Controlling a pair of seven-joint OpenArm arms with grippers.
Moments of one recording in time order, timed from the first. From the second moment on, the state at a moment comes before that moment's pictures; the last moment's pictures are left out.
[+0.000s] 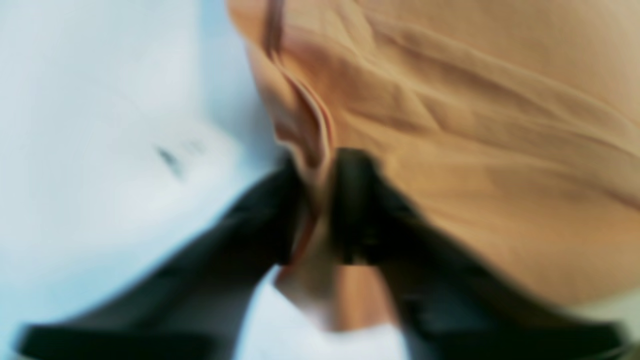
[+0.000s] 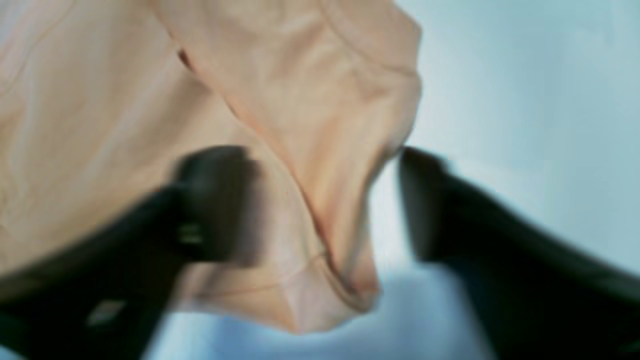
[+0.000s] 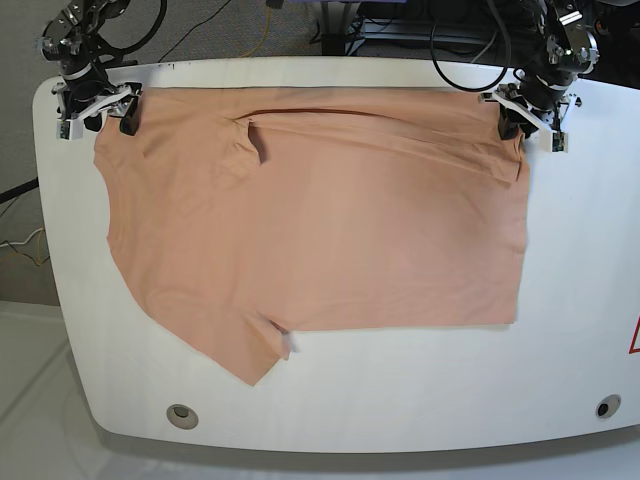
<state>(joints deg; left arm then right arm) 26.4 -5.8 -28.5 97.0 -19.0 -23.6 37.9 -18.1 4.9 51.9 86.7 17.7 41.3 -41.0</state>
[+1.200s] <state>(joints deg) 18.5 -5.3 -28.7 101.0 -13.7 -21.3 46.3 -13.6 4.3 51.9 100.6 13.5 40.1 -48.8</state>
